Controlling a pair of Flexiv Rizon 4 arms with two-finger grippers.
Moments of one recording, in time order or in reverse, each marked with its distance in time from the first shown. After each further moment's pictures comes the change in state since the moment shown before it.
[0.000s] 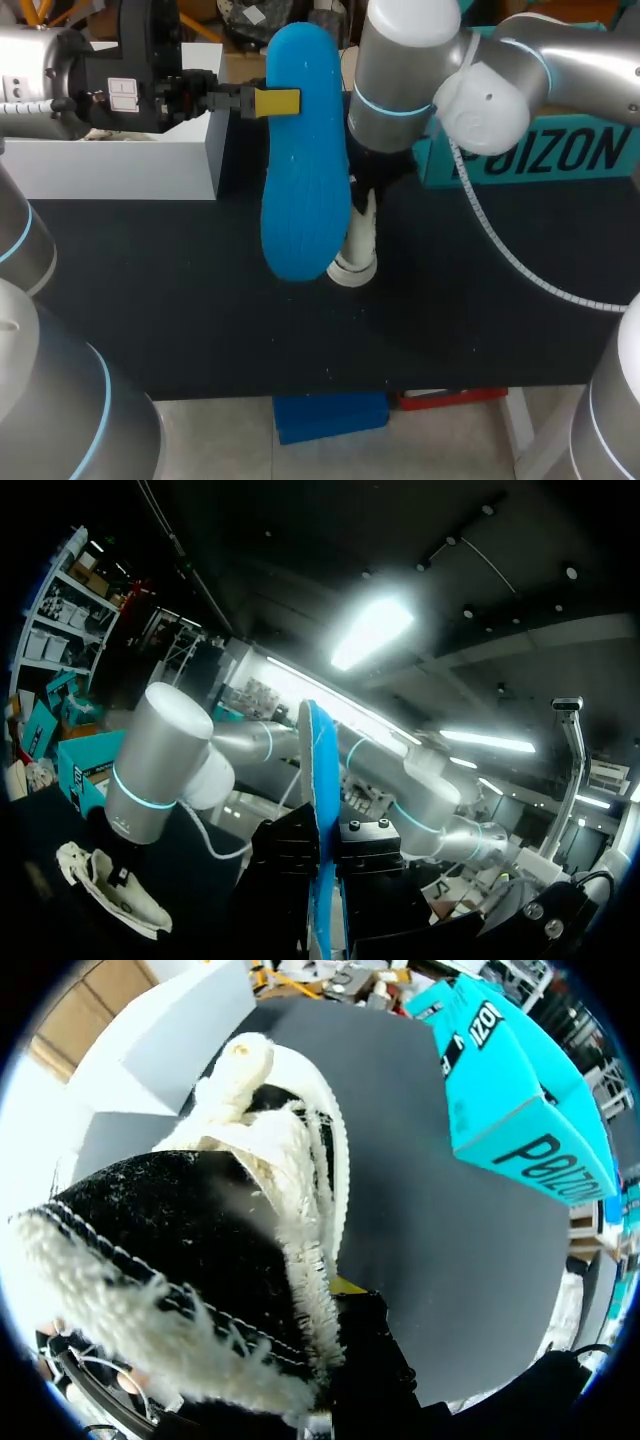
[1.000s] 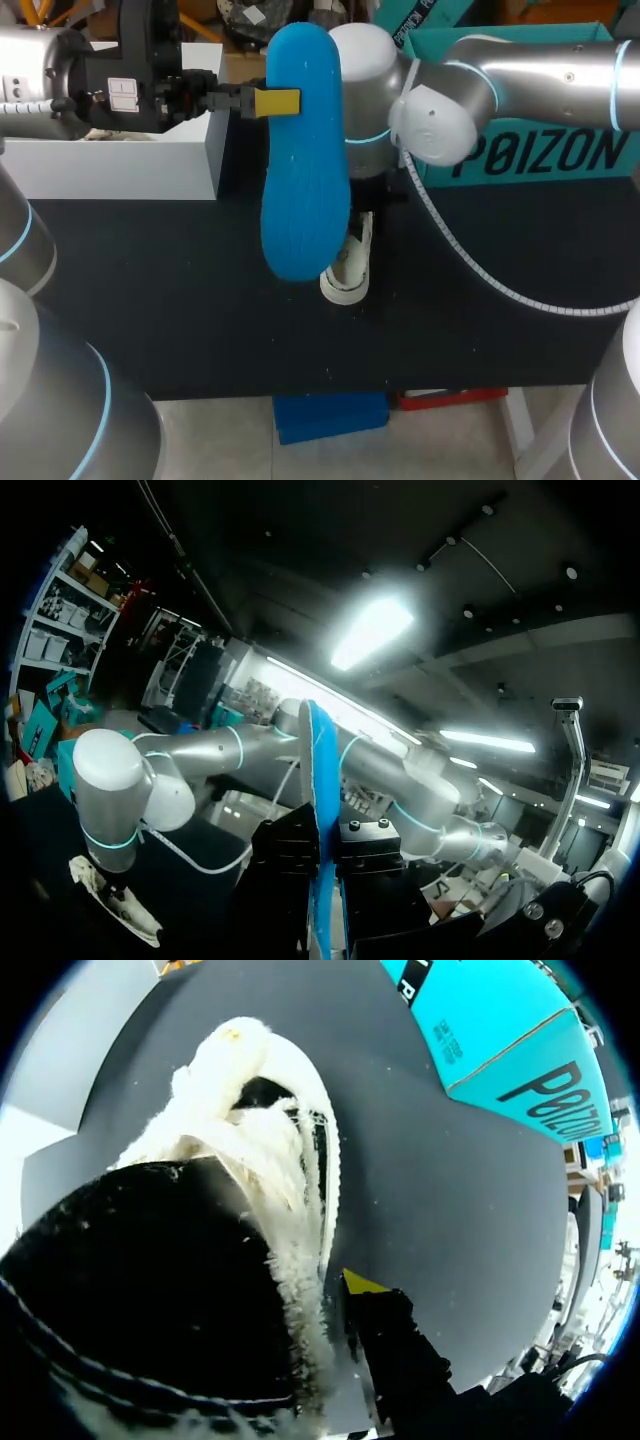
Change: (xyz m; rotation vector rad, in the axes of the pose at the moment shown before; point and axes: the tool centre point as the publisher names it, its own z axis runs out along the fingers) left arm 0.000 0.000 0.000 0.000 0.000 0.000; right arm -0.017 -0.001 0.080 0.114 -0.162 0.174
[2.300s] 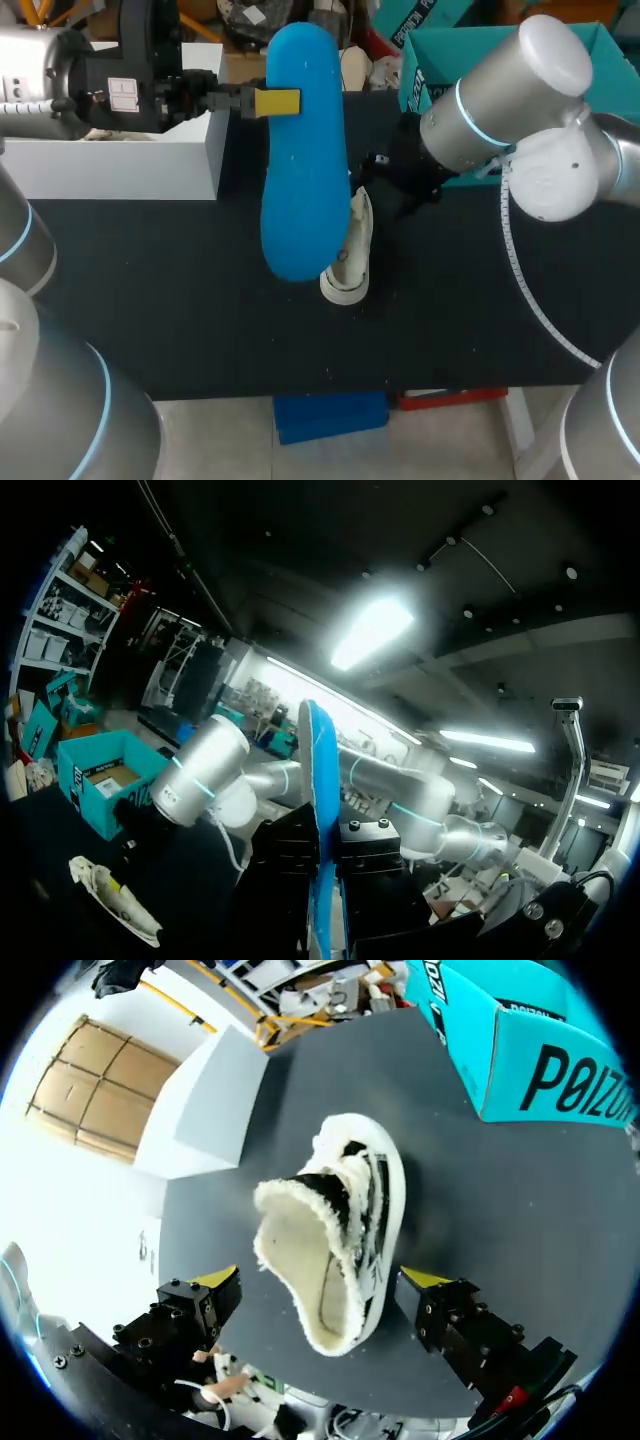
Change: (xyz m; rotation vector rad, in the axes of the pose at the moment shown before) left arm 0.000 0.000 0.000 0.000 0.000 0.000; right arm 0.006 -0.021 -0.108 -0.174 0.643 0.012
